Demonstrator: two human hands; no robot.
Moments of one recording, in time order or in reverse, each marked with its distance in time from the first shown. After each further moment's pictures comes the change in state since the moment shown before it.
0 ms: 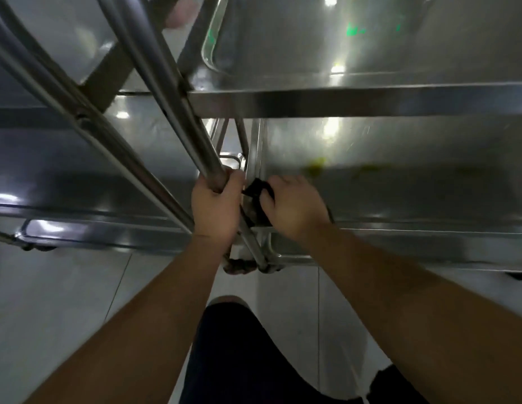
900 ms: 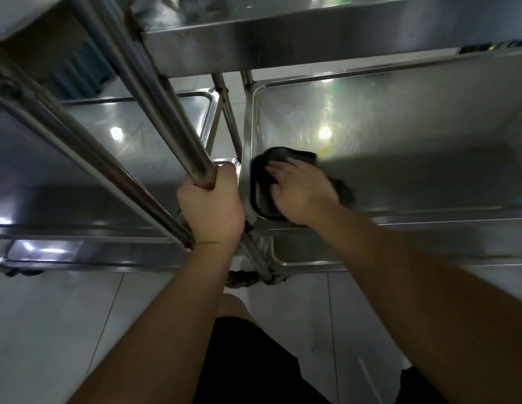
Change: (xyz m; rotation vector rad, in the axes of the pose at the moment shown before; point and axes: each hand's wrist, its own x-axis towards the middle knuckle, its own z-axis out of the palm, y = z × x) left_hand 0.002 -0.018 0.025 -0.165 0.177 0.128; right_hand 0.042 0.043 0.030 -0.185 -0.150 -0.036
